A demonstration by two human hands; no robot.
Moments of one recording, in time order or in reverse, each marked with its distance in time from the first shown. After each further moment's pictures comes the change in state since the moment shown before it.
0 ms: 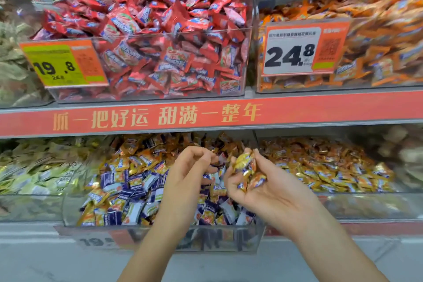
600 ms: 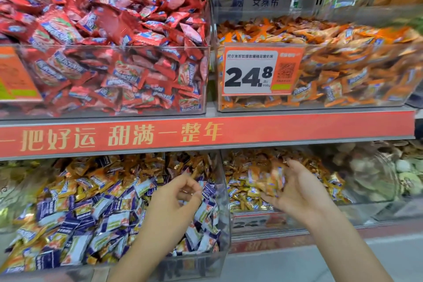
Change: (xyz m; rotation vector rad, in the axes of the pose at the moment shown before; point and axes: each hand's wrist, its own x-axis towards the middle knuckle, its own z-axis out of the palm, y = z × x) left_hand 0.023 -0.027 0.031 0.363 -0.172 0.013; right_hand -0.006 -0.102 -0.042 -0.415 0.306 -0.376
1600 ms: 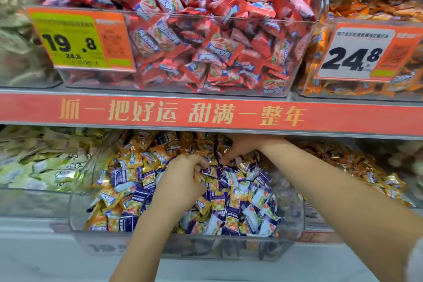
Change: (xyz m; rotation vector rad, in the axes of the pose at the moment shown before) left_hand 0.024 -0.060 -0.076 0.389 -0.068 -0.072; right_hand 0.118 0.068 0.158 -2.075 -0.565 -0.389
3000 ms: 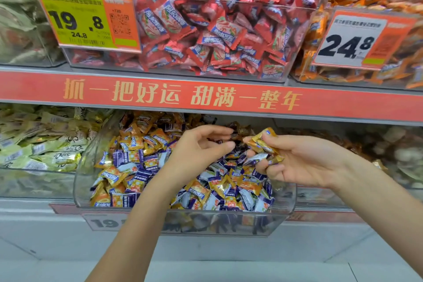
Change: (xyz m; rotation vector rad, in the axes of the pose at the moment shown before) left_hand -0.013 0.033 -0.017 -0.661 -0.112 0.112; right_hand -0.157 -0.017 0.005 1.696 -0.114 0.181
